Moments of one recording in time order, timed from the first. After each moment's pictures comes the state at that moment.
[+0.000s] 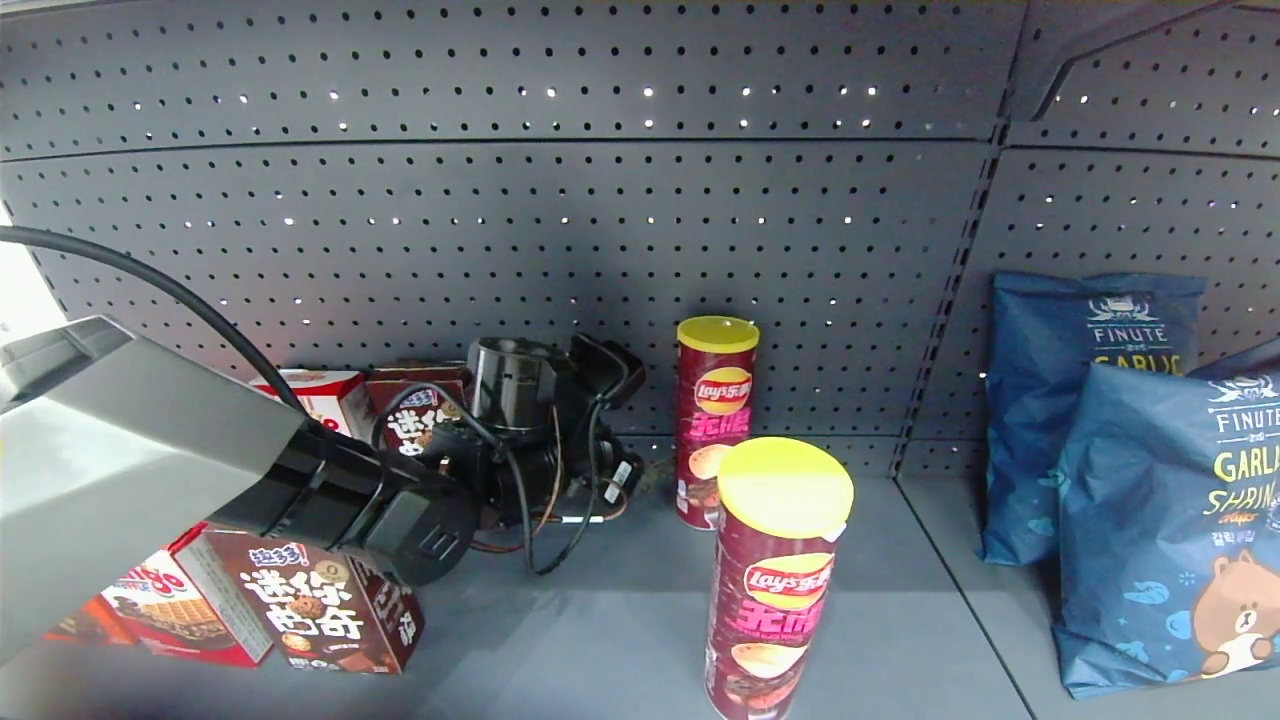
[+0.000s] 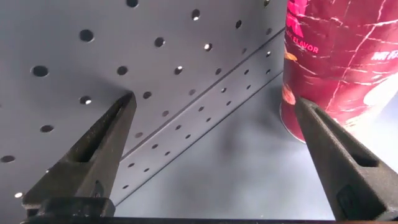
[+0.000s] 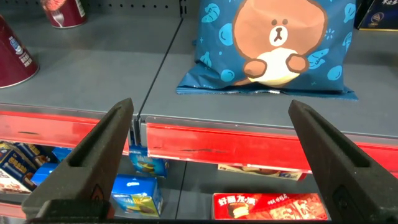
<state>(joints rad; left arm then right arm) -0.51 2.07 -1.06 -0.65 -0.02 0.28 0.09 0.11 0.00 0.00 0.01 0.01</state>
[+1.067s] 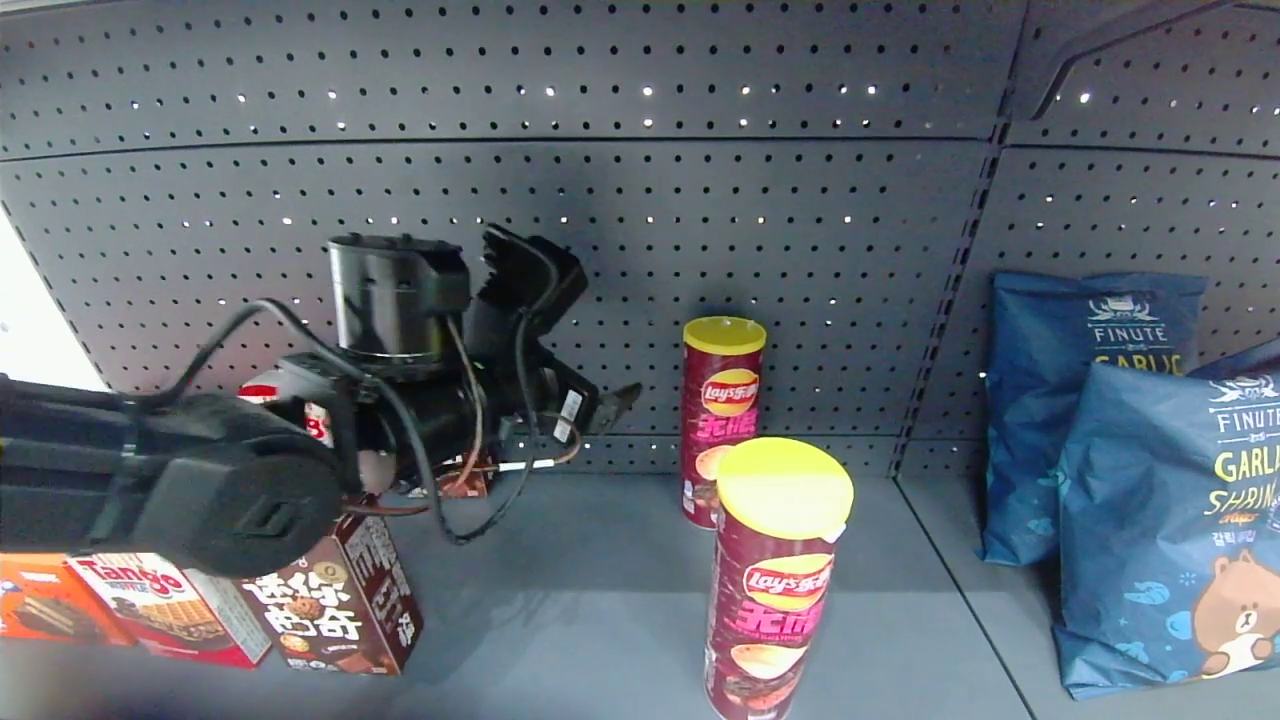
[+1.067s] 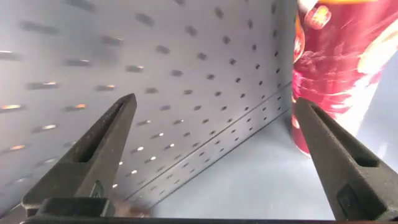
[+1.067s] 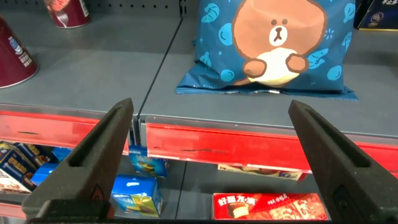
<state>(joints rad) -0.50 1.77 -1.02 -0.54 0.04 0.28 0.09 0.11 0.00 0.00 0.01 0.01</state>
